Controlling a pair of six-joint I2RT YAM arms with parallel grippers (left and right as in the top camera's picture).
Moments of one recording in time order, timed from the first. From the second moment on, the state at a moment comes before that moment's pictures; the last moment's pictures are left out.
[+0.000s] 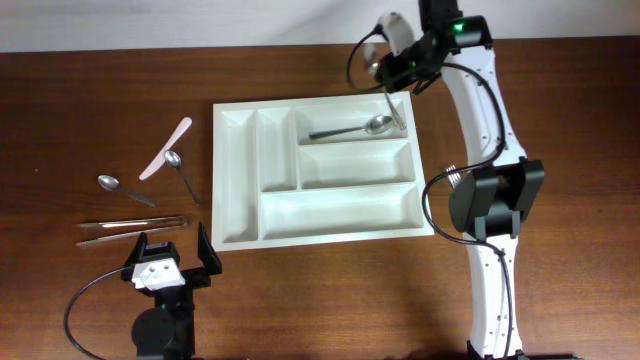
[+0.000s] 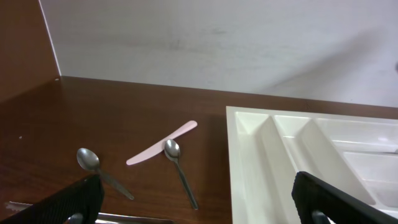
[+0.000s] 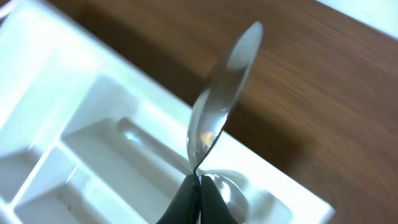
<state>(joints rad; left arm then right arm) -0.02 0.01 0.02 -0.07 -0.16 -0.07 0.14 2.53 2.62 -1.21 -0.46 -0.40</state>
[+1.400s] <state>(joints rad) -0.02 0.01 0.02 -0.07 -0.16 -0.07 0.19 2.53 2.42 -1.00 -0.57 -0.97</state>
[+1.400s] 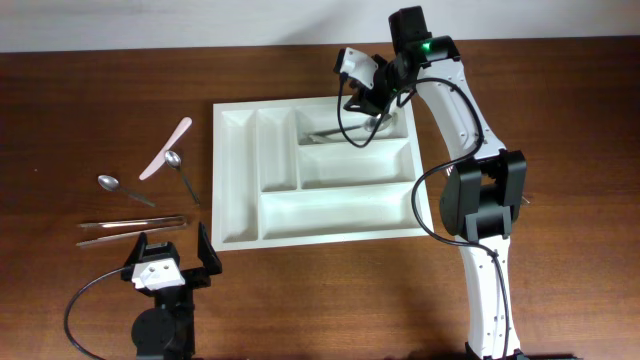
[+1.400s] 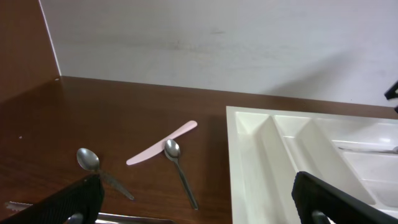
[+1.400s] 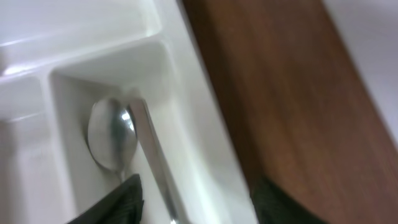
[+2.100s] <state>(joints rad) -0.02 0.01 0.02 -0.07 -0.16 -0.07 -0.12 2.51 2.86 -1.62 -0.39 -0.34</state>
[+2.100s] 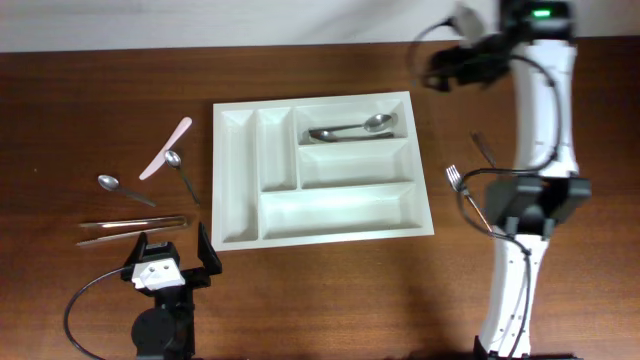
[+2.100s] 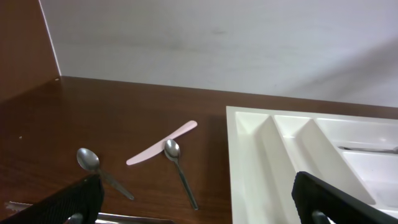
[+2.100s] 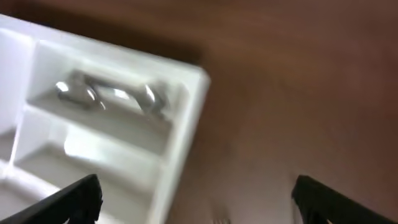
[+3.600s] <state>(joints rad) -0.02 0.01 0.02 -0.07 -0.16 -0.07 -0.25 2.49 2.22 -1.46 -0.09 -0.25</state>
